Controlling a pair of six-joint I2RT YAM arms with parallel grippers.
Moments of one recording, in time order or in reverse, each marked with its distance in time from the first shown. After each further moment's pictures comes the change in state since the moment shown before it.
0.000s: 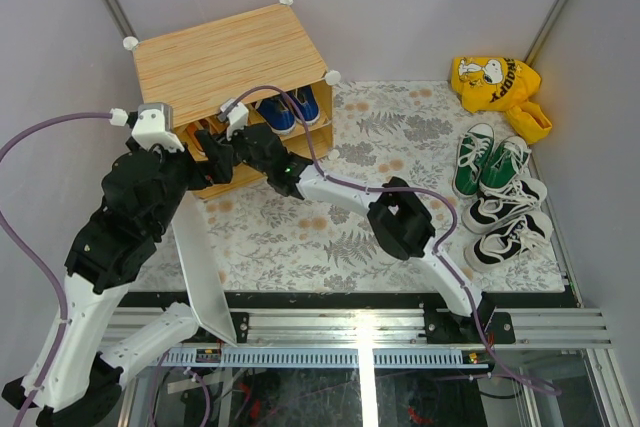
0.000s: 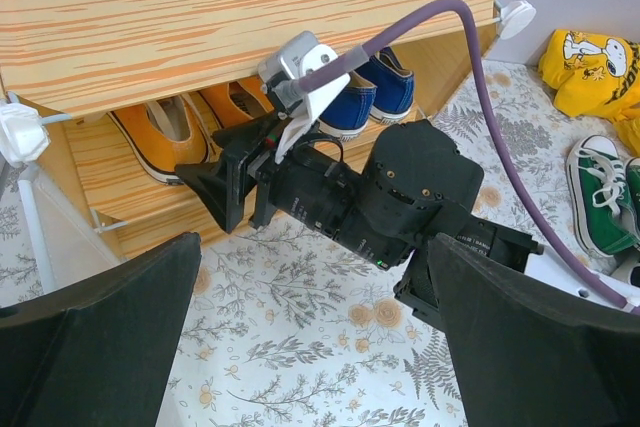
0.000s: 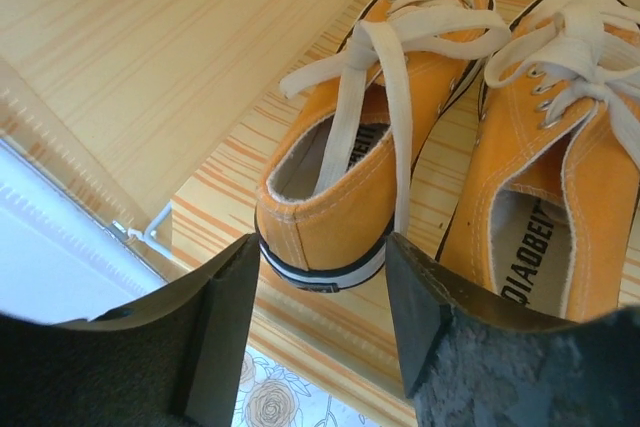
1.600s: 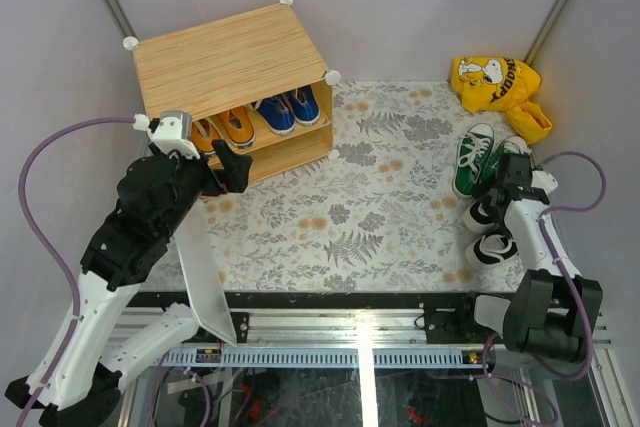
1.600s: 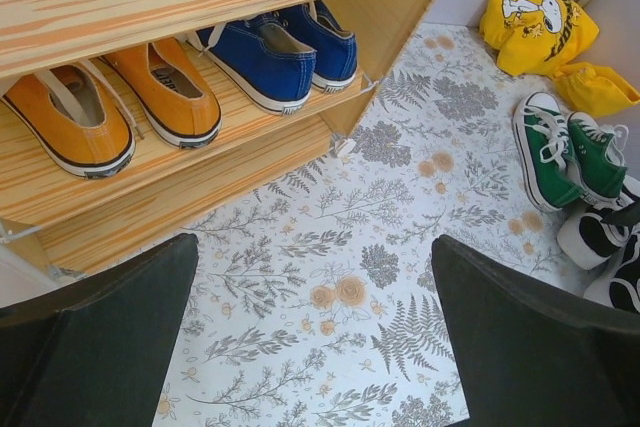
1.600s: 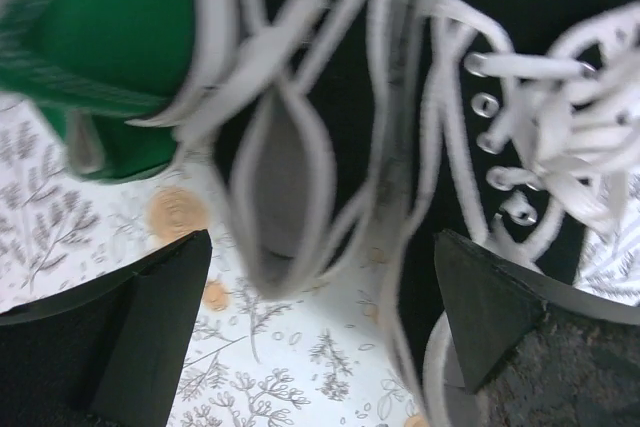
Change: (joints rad) left arm 0.000 -0.033 -0.131 0.096 0.148 -0.023; right arm -1.136 -1.197 -1.273 -0.864 0.296 0.627
